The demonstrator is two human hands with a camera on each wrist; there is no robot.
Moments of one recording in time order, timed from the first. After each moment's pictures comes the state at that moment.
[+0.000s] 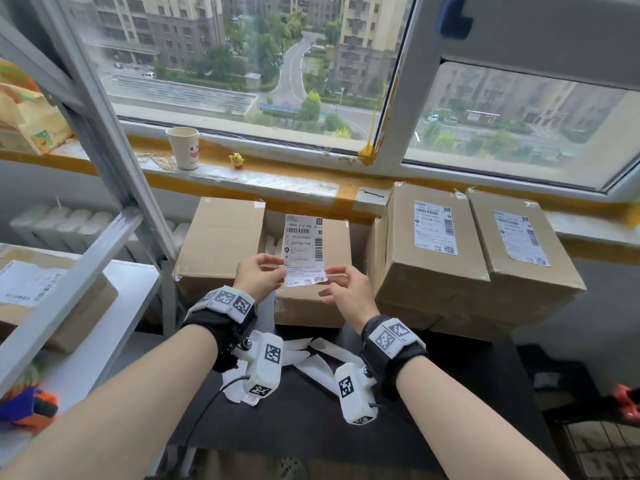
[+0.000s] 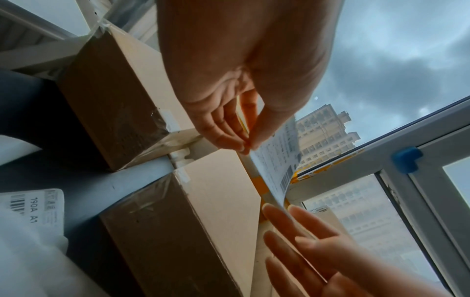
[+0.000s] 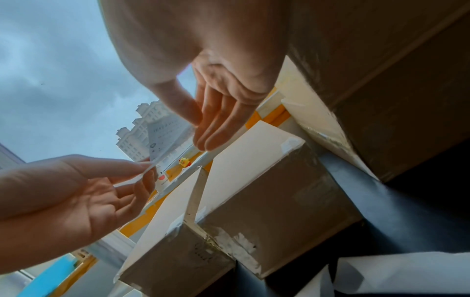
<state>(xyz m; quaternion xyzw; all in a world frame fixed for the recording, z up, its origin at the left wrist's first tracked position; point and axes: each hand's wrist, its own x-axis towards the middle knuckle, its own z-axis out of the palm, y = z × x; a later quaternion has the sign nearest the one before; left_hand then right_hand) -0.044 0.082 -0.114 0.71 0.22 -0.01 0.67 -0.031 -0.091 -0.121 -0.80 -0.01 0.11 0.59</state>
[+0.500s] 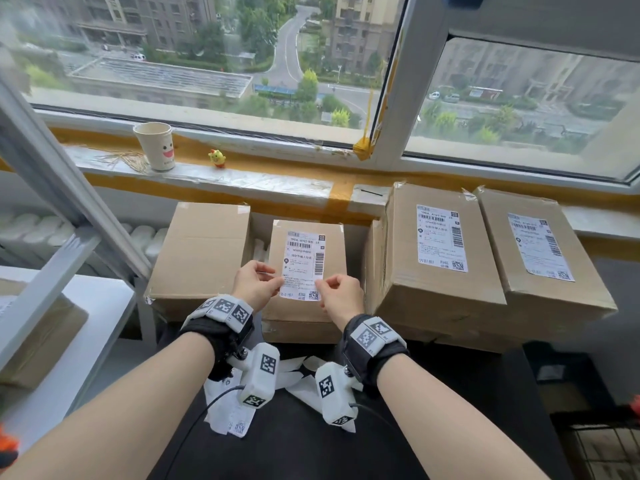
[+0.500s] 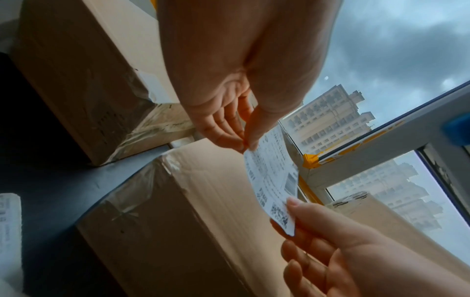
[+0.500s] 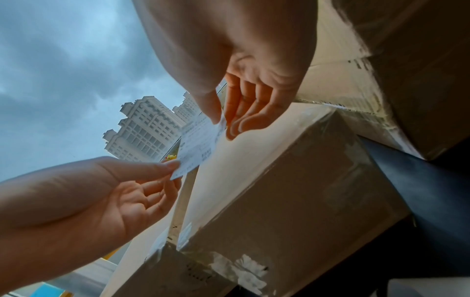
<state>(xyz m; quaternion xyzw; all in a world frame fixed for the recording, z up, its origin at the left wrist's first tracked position) 0.016 0.077 -0.152 0.75 0.25 -0.02 0.61 0.029 -0.074 -0.154 -0.85 0.11 0.12 0.51</state>
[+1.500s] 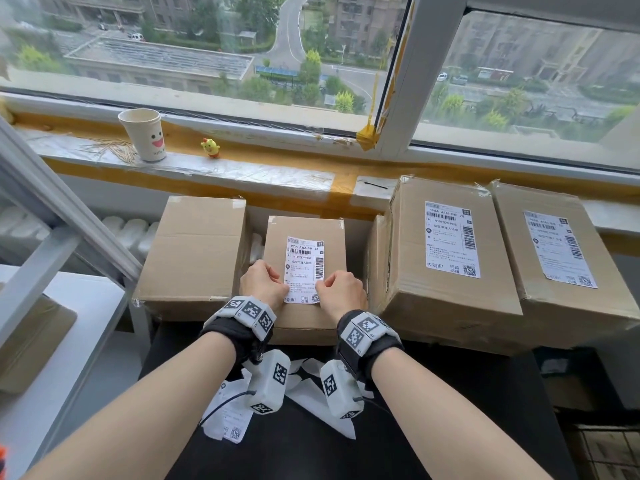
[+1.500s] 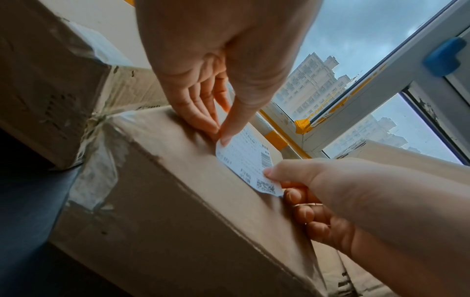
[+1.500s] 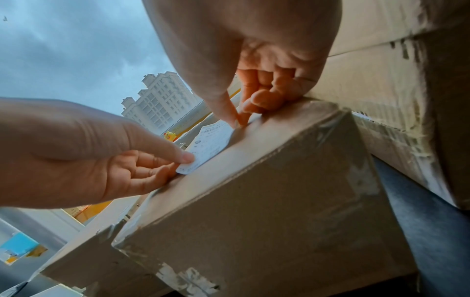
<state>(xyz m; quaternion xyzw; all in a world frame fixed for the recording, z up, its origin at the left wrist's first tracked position) 0.035 0.058 -0.158 0.87 0.30 -0.04 0.39 0.052 -0.075 -0.164 -0.94 0.07 0.12 0.31</state>
